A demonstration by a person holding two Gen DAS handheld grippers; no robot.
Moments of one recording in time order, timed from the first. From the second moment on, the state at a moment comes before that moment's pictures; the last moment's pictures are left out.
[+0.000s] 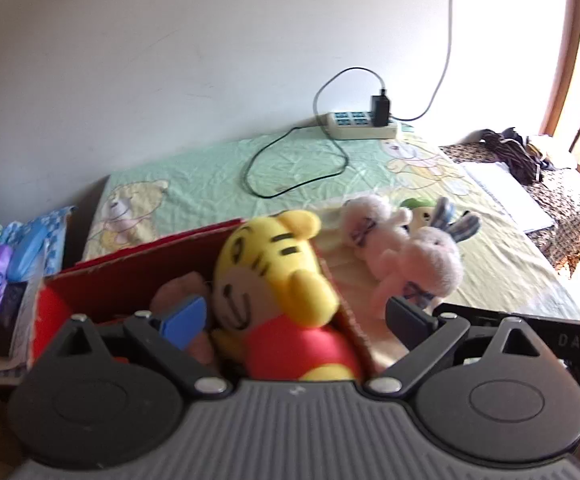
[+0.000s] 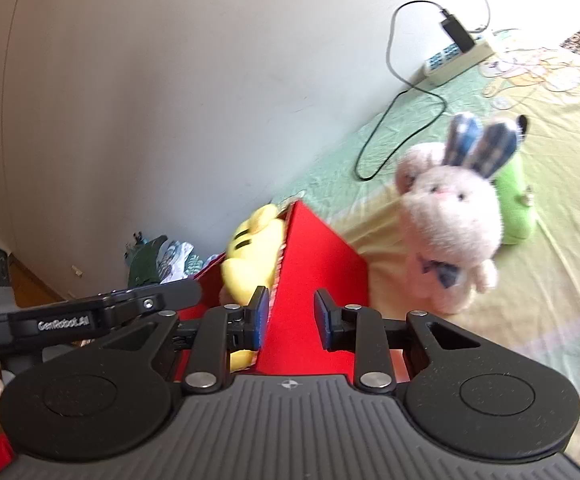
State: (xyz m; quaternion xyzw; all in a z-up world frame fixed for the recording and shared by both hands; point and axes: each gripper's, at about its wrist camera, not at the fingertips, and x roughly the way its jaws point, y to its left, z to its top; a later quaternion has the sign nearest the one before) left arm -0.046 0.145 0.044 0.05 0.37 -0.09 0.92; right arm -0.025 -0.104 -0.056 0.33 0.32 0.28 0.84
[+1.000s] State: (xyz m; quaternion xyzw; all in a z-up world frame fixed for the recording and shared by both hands) left arm 0.043 -0.042 -0.082 0.03 0.47 -0.23 0.85; right arm 0.058 -0.251 -0.112 0.35 0.39 0.17 0.84
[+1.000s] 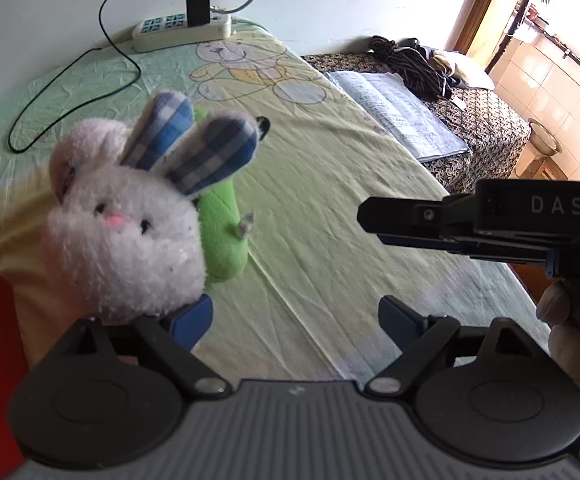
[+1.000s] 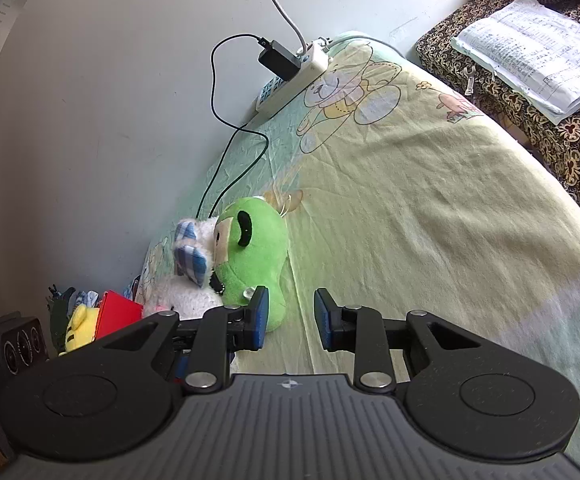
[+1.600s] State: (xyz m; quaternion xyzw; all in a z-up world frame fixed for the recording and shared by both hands) left arm 0.090 -0.011 -0.078 0.00 0.47 -0.17 0.87; right arm 0.143 -0.205 -0.122 0.37 0.42 0.27 0.79
